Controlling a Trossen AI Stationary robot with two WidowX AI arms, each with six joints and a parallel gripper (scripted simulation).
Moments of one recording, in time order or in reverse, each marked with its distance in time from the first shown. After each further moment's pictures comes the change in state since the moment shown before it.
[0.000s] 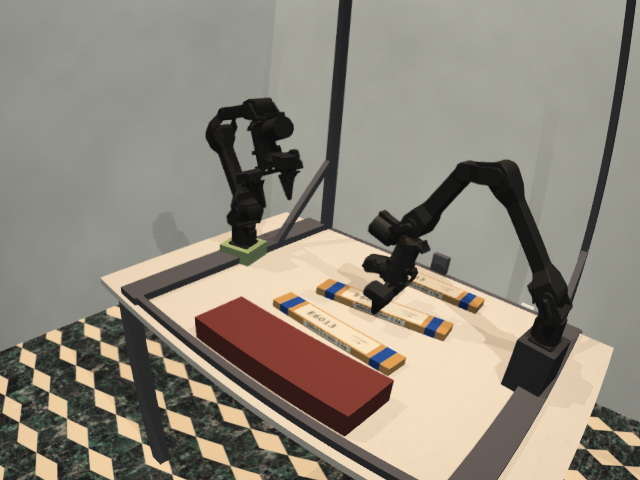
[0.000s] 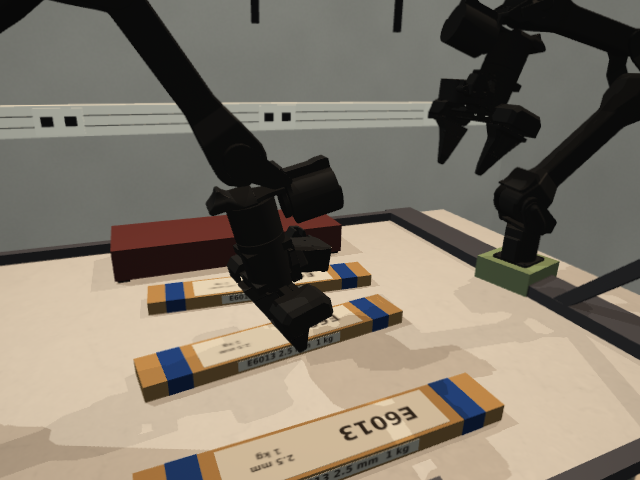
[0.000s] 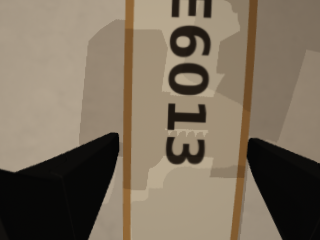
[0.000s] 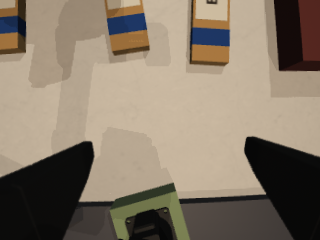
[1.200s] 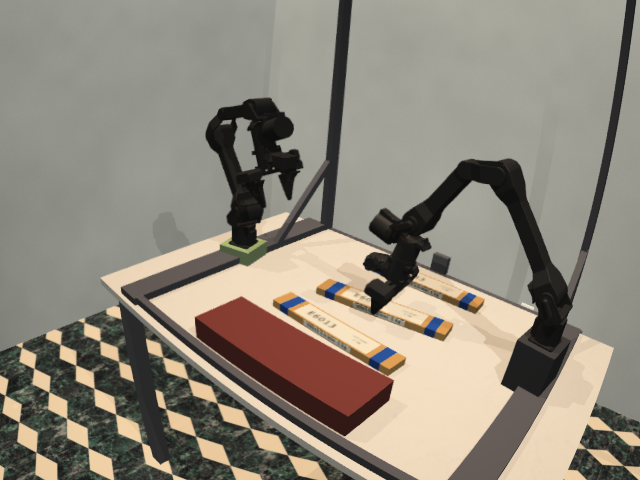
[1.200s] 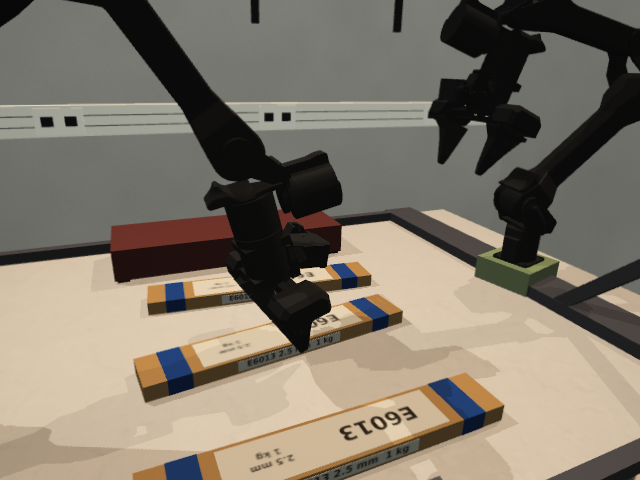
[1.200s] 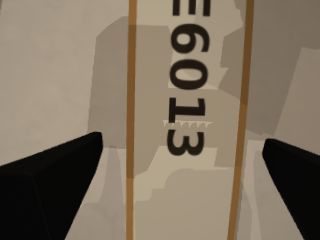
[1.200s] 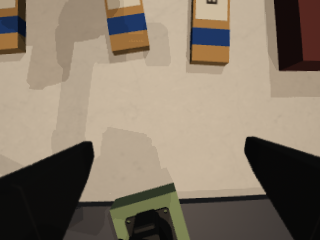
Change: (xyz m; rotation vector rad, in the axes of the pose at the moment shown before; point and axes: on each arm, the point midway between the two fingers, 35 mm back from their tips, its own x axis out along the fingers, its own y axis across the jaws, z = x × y) left arm -0.006 0.000 -0.001 0.000 0.005 0.001; right arm 0.000 0.000 0.000 0.000 0.000 0.000
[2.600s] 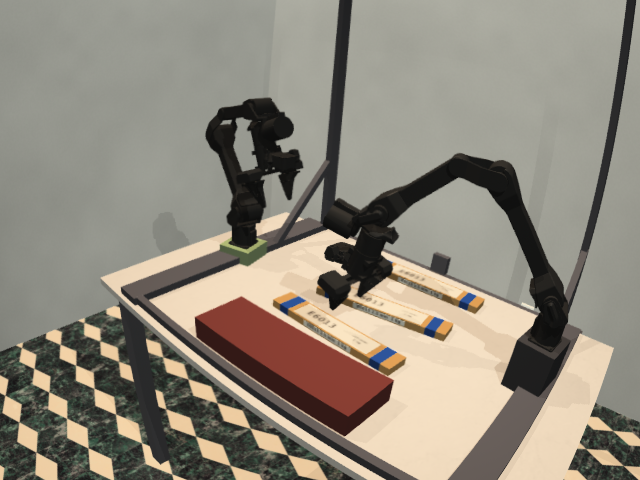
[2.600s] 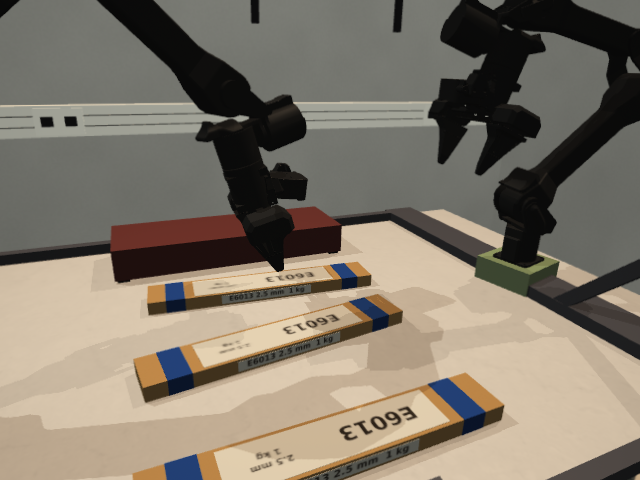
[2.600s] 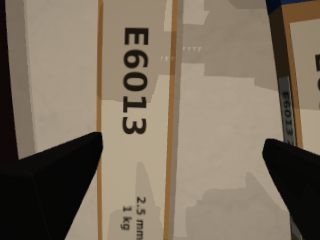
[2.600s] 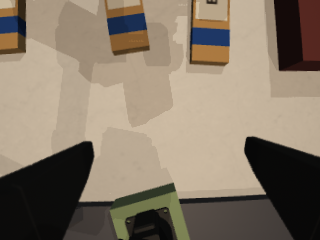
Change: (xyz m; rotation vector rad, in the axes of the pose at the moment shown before) left arm -0.044 0.124 0.047 0.194 -0.024 -0.051; right arm 0.000 0.000 0.000 0.000 0.000 0.000
